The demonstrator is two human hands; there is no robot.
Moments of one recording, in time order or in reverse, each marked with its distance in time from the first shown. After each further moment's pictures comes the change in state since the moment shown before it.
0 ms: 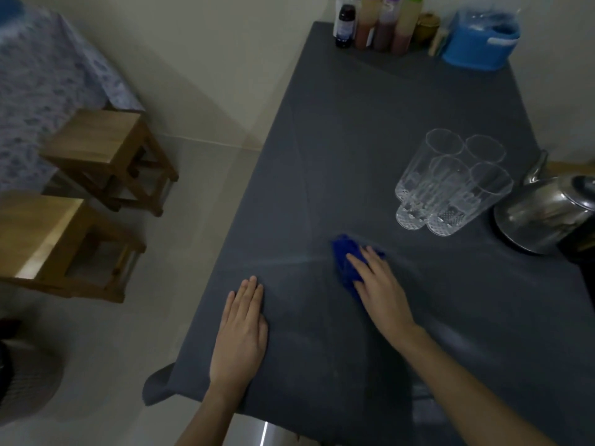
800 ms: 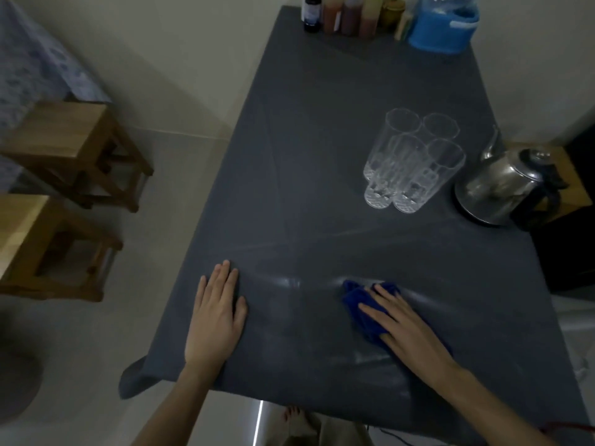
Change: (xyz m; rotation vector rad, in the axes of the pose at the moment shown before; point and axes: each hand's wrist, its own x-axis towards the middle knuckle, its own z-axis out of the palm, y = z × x) left_hand -0.001 0.005 -0.004 0.068 -0.021 0.020; right_hand -0.121 0.058 -0.052 -0.048 -0.313 -0.232
